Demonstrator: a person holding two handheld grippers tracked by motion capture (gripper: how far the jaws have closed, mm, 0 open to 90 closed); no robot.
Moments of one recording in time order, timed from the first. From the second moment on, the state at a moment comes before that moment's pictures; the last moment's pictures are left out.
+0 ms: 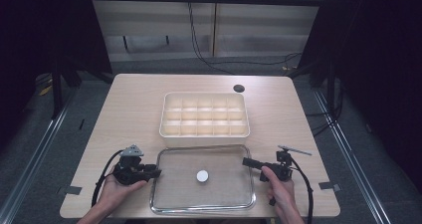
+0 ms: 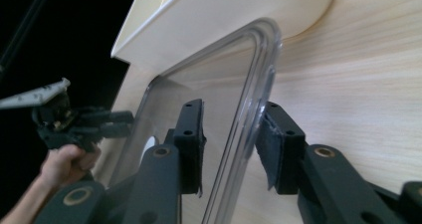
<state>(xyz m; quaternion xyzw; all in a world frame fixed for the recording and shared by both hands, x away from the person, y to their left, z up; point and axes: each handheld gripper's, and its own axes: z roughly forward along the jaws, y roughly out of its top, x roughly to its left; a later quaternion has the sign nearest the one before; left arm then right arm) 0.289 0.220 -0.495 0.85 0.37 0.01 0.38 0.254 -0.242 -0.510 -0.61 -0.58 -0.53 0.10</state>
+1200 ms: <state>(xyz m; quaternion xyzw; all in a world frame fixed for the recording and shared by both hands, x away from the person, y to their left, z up) 0.297 0.220 -0.500 0.82 0.38 -0.04 0.42 0.252 -0.237 -0.488 -0.55 -0.63 -0.55 0.06</state>
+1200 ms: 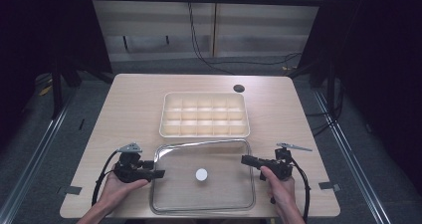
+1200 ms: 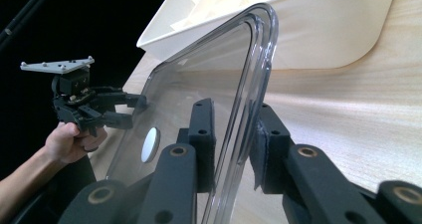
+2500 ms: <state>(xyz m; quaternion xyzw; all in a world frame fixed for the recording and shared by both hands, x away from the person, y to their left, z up) 0.296 0.237 -0.466 0.80 0.36 -0.02 0.48 0.258 -0.227 -0.471 -0.53 -0.66 -0.52 0.00</state>
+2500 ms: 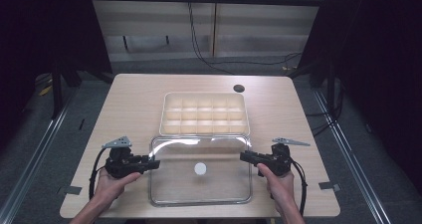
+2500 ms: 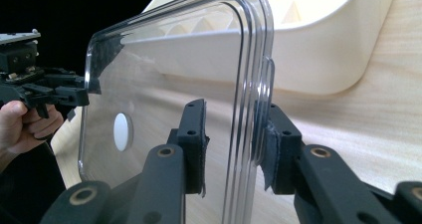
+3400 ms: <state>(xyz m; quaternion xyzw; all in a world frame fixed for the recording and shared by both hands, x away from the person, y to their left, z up) 0.298 0.239 -0.432 0.78 0.34 0.02 0.52 0.264 -0.227 -0.418 -0.50 -0.66 -0.56 -0.06</state>
